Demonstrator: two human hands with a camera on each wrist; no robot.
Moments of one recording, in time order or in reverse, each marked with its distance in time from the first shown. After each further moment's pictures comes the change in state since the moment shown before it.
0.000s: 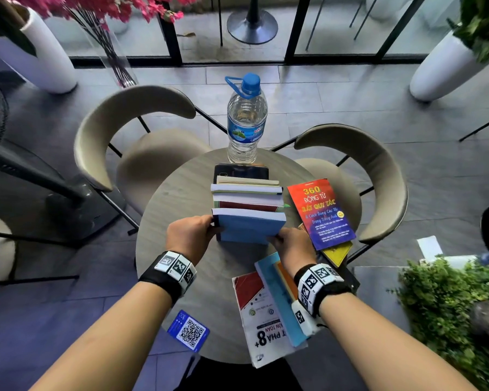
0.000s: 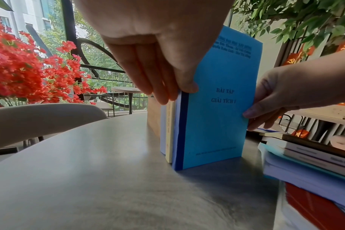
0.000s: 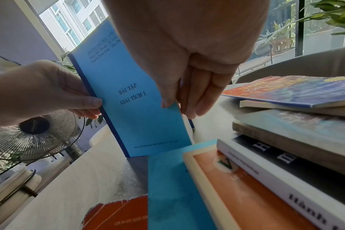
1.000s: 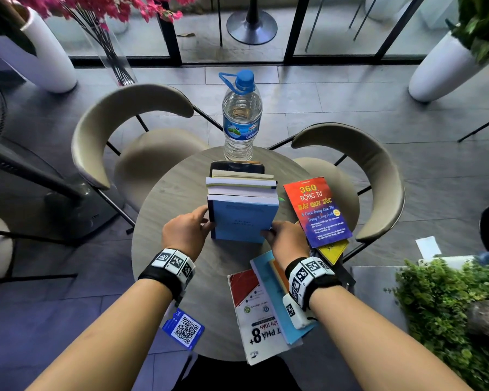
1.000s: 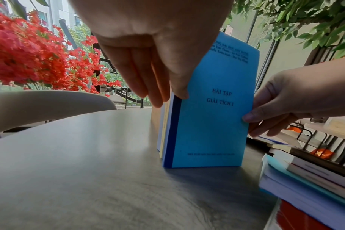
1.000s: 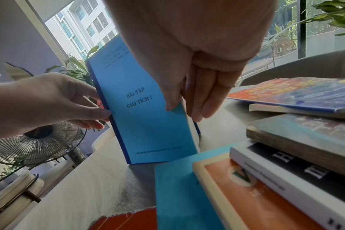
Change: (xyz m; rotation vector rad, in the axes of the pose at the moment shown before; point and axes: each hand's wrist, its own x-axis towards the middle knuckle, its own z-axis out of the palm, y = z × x) left_hand 0.001 0.002 0.012 -0.062 -0.070 -0.233; right_hand 0.008 0.001 0.005 0.057 0.028 -0.002
